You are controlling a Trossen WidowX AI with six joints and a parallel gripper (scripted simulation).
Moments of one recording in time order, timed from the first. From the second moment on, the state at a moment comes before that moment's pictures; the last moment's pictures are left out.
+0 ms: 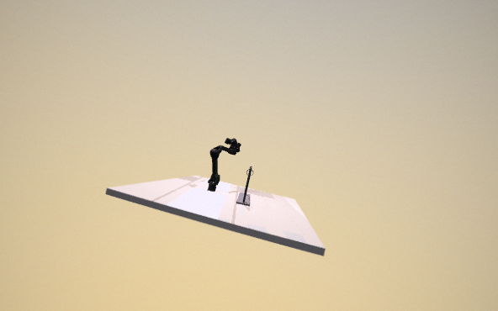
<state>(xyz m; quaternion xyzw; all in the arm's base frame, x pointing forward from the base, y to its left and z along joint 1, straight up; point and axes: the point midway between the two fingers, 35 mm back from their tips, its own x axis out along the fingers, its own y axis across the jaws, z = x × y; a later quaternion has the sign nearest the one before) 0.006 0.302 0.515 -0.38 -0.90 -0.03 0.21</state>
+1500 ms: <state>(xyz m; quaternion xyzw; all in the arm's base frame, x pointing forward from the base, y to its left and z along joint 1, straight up) 0.388 0.018 0.415 -0.37 -0.23 0.16 0.89</state>
